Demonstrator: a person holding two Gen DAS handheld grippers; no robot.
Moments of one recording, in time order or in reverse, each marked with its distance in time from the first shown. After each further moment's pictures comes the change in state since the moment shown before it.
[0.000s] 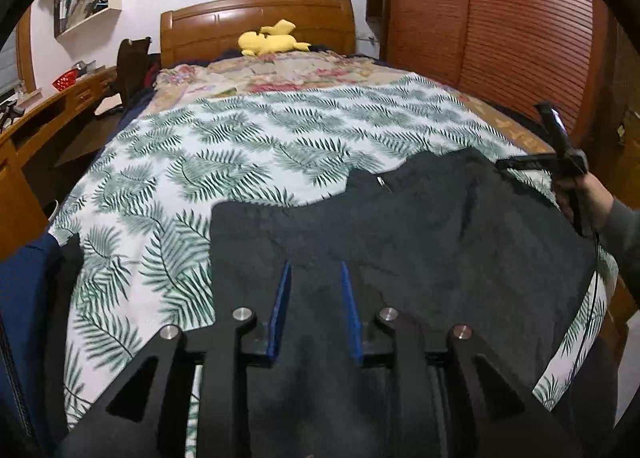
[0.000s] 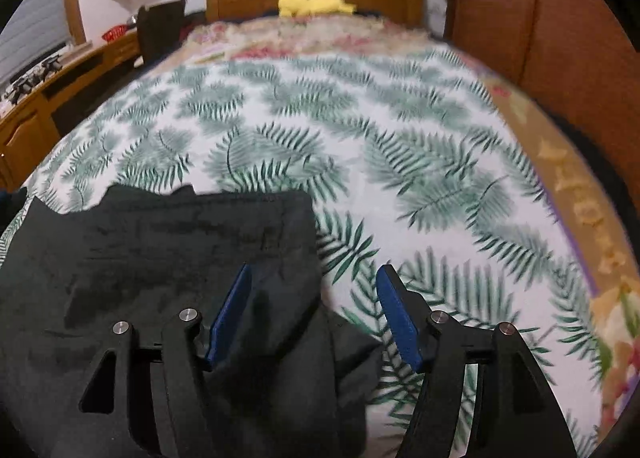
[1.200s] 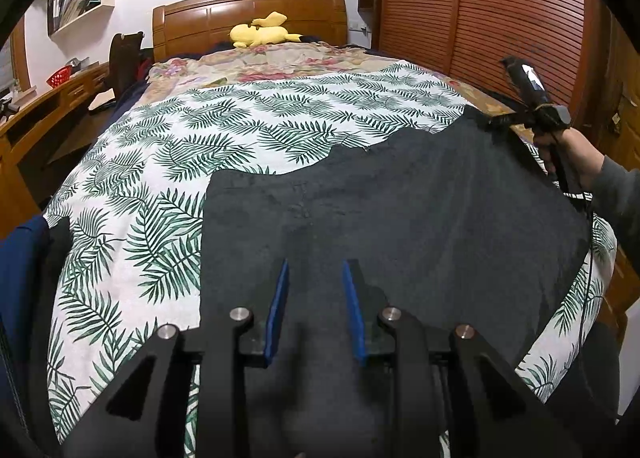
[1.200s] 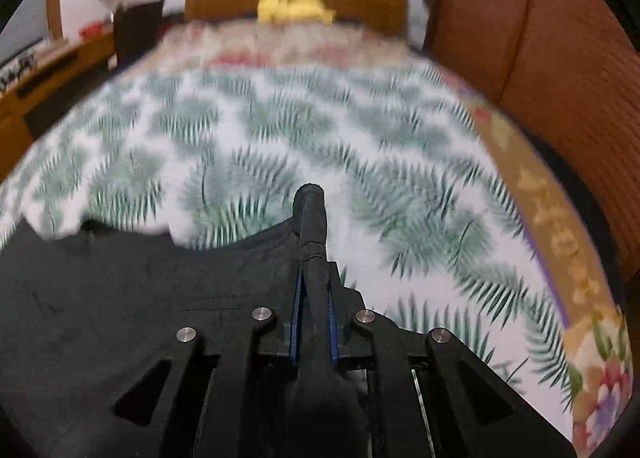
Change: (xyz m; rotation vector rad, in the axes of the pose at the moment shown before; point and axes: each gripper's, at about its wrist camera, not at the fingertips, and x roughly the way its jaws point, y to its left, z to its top) left arm -0.005 -0.021 -0.020 0.011 0.019 -0.010; right arm -0.003 0.020 0.033 -0.035 -0.003 -0.164
